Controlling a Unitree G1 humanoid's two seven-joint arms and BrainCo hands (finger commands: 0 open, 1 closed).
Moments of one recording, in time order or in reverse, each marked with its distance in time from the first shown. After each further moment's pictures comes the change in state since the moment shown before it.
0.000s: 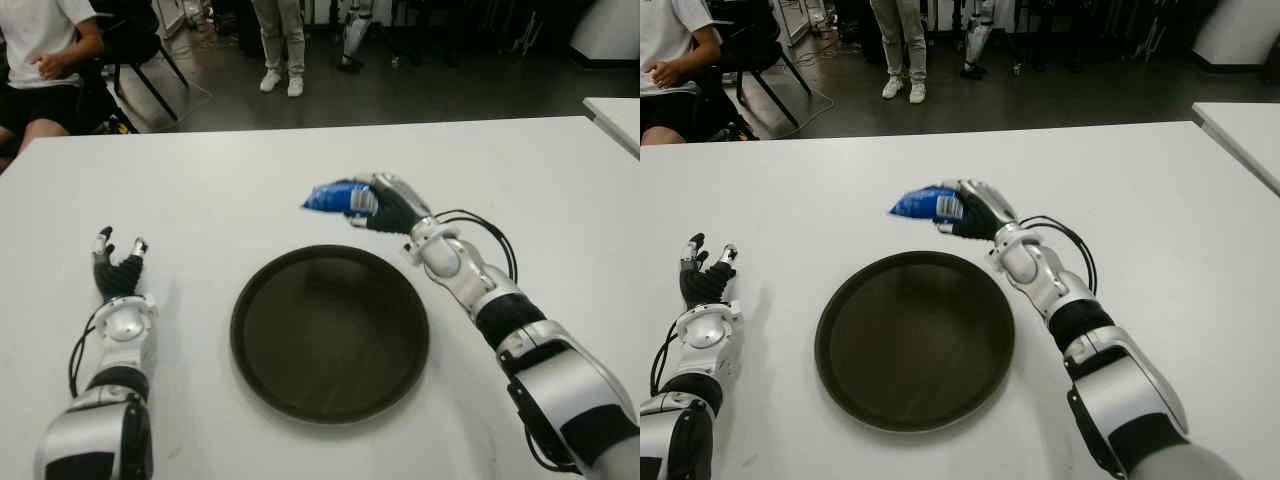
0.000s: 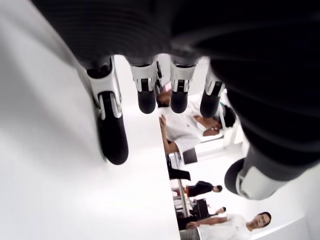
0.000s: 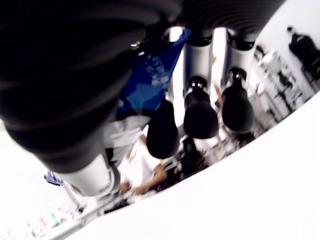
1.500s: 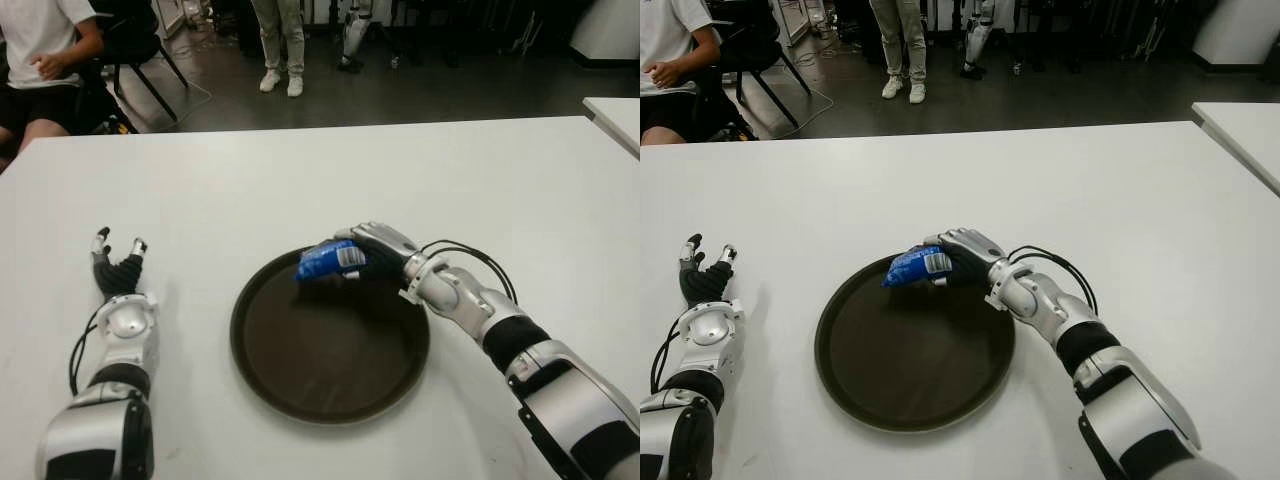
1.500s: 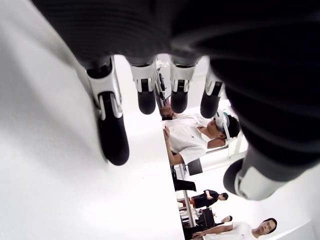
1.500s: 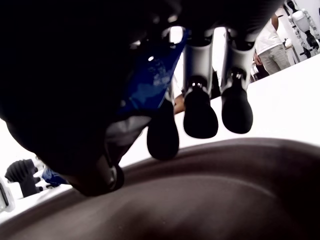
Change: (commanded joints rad) left arm -0.009 -0.003 -0.016 0.005 0.026 0.015 0.056; right arm 0.068 -0.035 0.130 -0.024 -0.129 -0.073 0.014
